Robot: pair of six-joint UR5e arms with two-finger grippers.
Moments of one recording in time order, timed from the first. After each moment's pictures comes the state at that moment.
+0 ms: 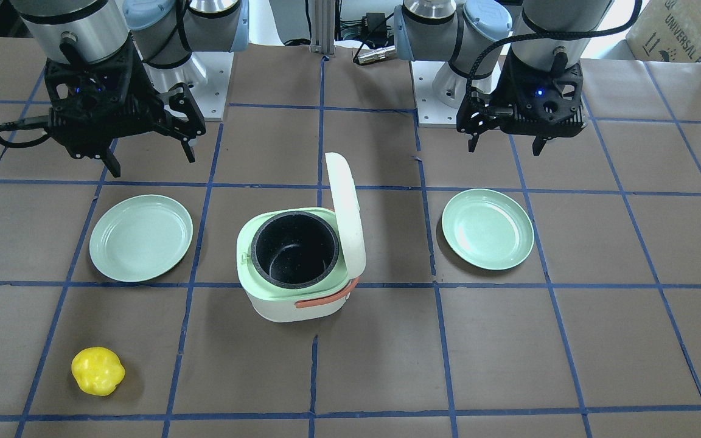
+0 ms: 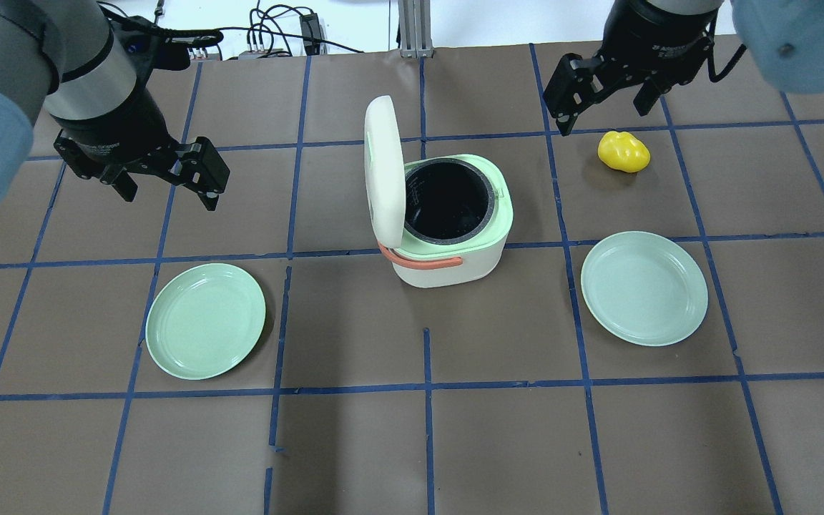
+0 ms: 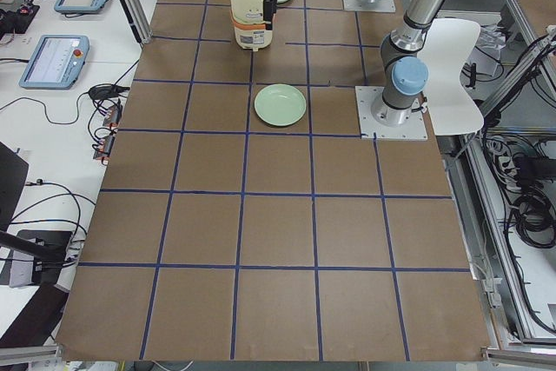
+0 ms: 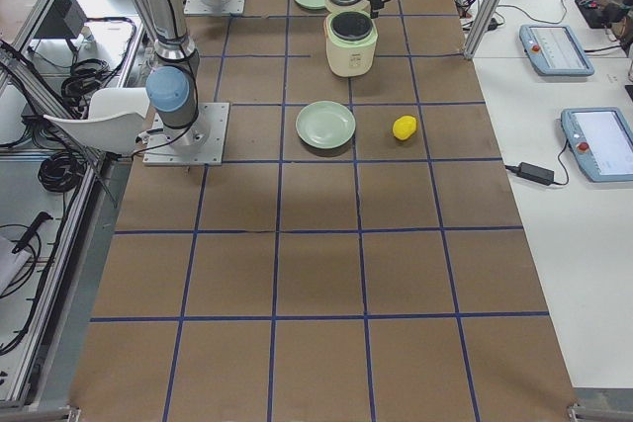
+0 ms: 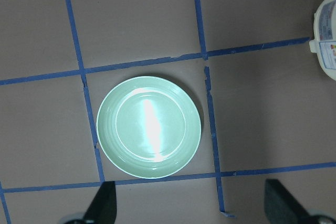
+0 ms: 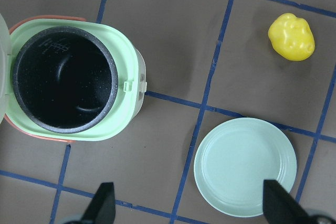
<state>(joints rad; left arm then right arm) -1.57 -1.52 -1.63 -1.57 1.67 0.13 1.62 -1.54 1.49 -1.61 -1.53 -0.21</state>
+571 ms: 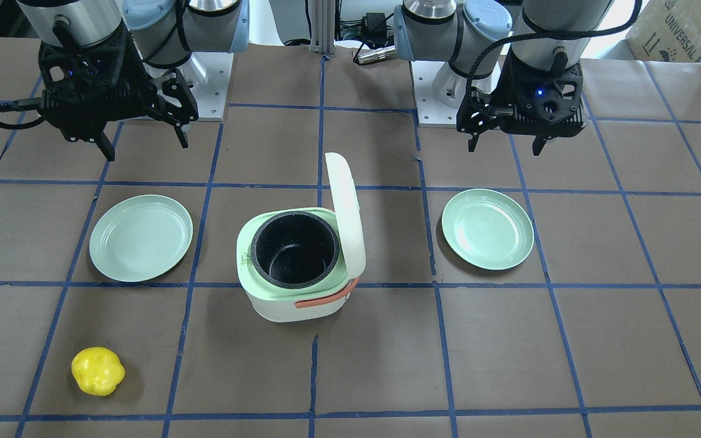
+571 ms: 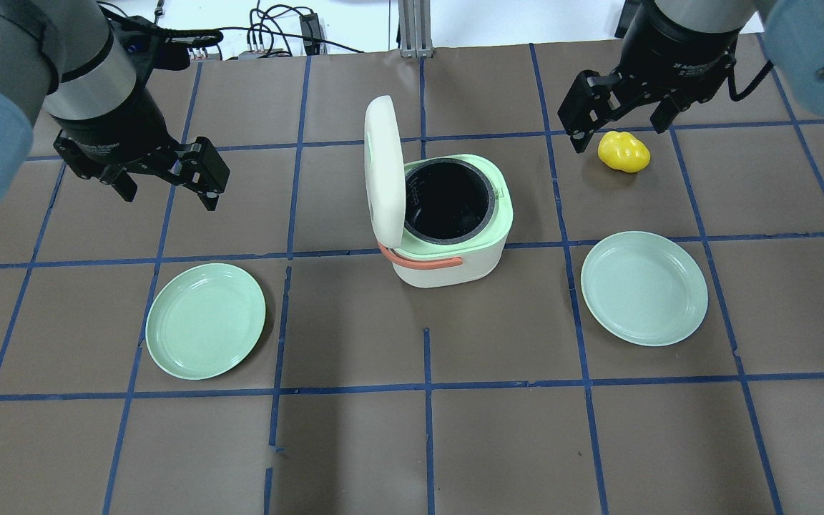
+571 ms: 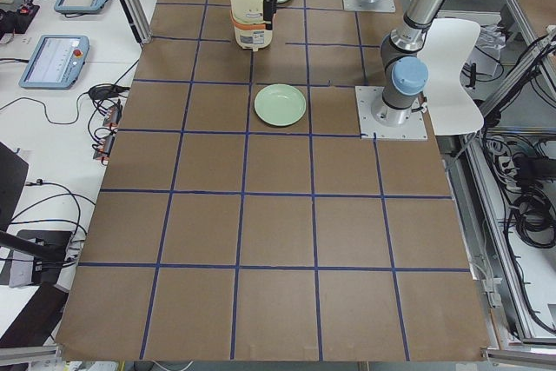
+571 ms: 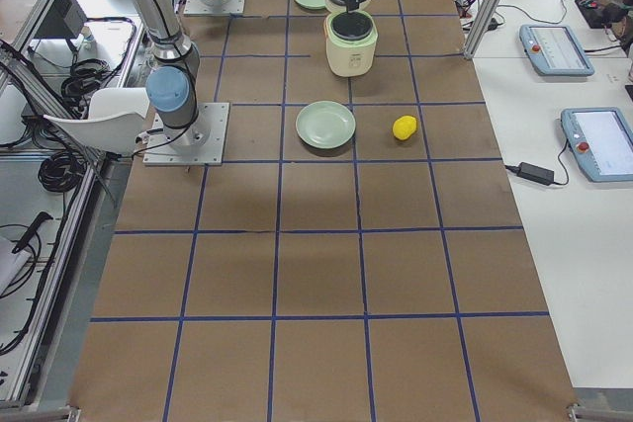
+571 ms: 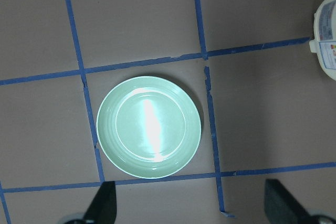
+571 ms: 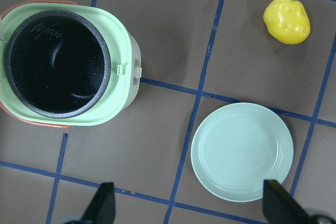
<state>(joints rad) -1.57 -1.52 -1.63 -1.57 1.67 0.13 1.60 -1.57 1.51 -1.58 -1.54 -0.21</state>
